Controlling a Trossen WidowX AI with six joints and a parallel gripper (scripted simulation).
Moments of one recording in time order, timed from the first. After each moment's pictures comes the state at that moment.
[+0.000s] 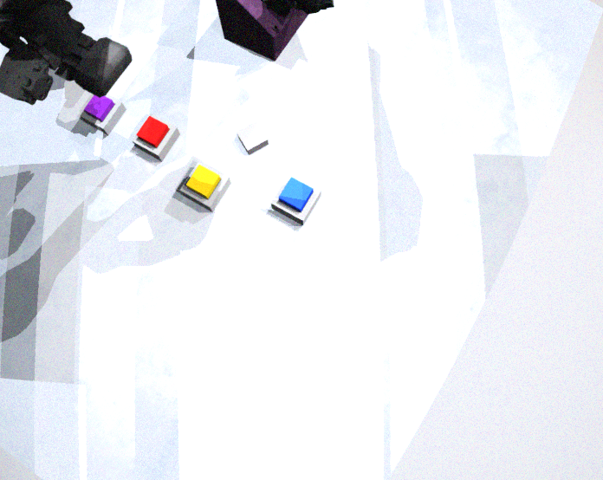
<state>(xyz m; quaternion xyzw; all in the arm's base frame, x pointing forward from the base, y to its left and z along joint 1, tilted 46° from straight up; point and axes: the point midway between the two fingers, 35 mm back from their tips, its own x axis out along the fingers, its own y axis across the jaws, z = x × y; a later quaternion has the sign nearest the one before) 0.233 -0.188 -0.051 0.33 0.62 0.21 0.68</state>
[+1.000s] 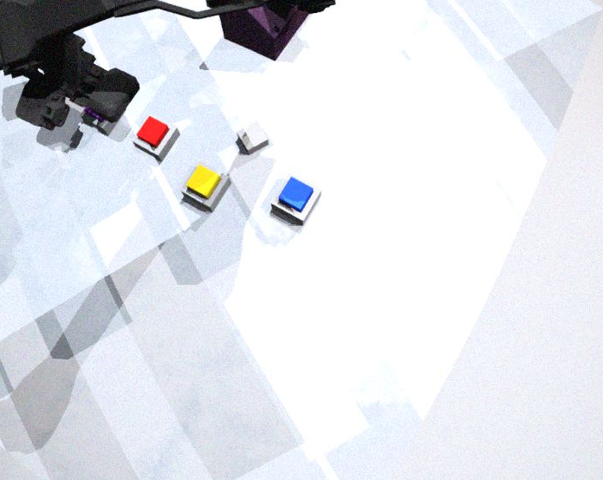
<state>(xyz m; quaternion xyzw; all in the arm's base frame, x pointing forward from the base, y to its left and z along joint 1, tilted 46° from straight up) 0.244 -0.143 -0.117 0.32 0.62 0.22 0.68</state>
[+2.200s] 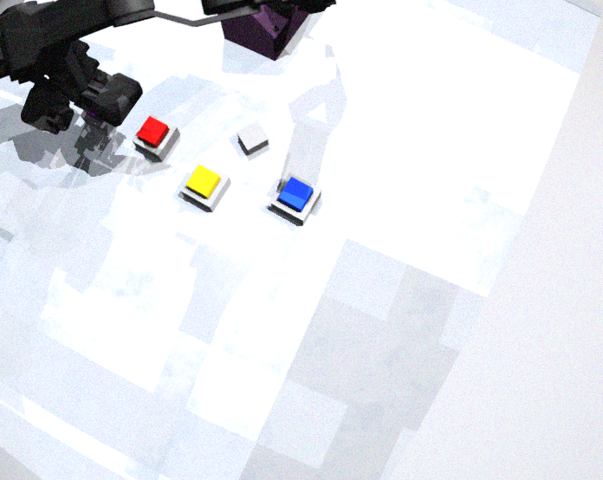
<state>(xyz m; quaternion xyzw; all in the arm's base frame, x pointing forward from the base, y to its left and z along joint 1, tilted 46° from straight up) 0.245 -0.133 -0.127 0.32 0.62 0.22 0.68</state>
